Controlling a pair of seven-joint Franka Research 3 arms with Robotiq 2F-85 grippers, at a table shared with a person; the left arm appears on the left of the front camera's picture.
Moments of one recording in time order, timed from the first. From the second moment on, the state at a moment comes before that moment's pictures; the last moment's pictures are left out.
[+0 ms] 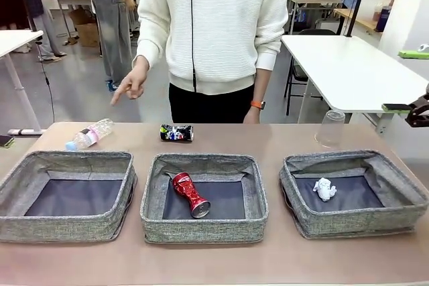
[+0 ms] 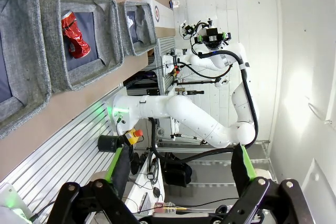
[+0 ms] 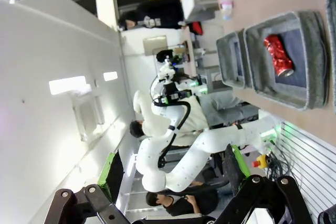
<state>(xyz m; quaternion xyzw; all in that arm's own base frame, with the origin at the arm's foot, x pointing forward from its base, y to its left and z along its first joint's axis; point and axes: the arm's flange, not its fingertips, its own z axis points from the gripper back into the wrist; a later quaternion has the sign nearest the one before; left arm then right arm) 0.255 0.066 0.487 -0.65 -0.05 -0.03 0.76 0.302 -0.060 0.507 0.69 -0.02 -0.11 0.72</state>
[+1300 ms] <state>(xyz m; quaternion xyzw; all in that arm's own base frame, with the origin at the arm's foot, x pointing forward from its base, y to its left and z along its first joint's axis) 0.412 -0.014 0.497 -0.09 -0.20 -0.28 0.93 0.302 -0.059 0.506 0.69 -0.02 -0.11 0.72</state>
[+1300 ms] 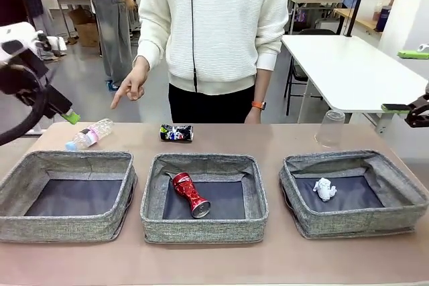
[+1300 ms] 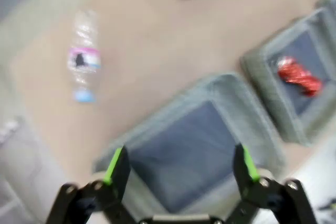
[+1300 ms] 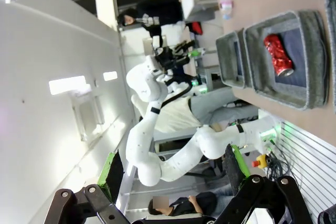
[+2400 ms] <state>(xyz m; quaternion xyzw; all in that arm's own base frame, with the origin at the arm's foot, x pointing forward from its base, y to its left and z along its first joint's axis) 0.525 -0.013 0.443 -0.03 -0.08 -0.35 0.93 0.302 -0.058 0.506 0.69 -0.02 -0.11 0.72</state>
